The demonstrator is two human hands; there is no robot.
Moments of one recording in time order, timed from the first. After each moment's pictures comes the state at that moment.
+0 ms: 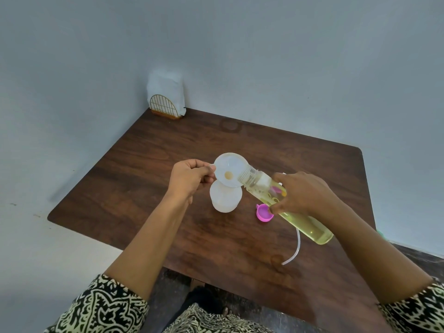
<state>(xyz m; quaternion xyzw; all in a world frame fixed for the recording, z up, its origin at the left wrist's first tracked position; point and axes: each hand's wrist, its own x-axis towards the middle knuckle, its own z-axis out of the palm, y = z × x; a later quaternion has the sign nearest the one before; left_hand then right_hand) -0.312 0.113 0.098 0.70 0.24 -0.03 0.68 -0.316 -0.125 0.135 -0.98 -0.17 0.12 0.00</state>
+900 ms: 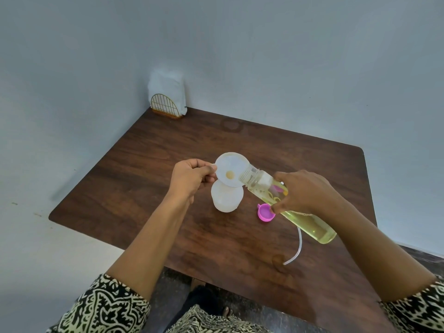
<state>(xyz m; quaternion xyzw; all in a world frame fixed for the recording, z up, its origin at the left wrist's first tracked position) -0.313 0.114 0.098 0.69 0.23 -0.03 0.68 -0.315 -0.123 0.139 -0.98 -0.17 0.13 0.00</state>
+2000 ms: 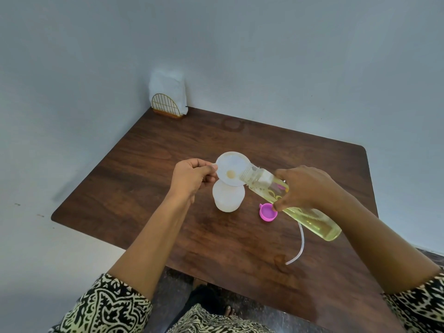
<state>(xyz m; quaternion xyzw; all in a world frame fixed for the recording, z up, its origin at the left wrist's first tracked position) -0.310 0.116 0.096 0.70 0.24 -0.03 0.68 -0.307 -0.121 0.145 -0.97 -0.20 0.14 -0.01</state>
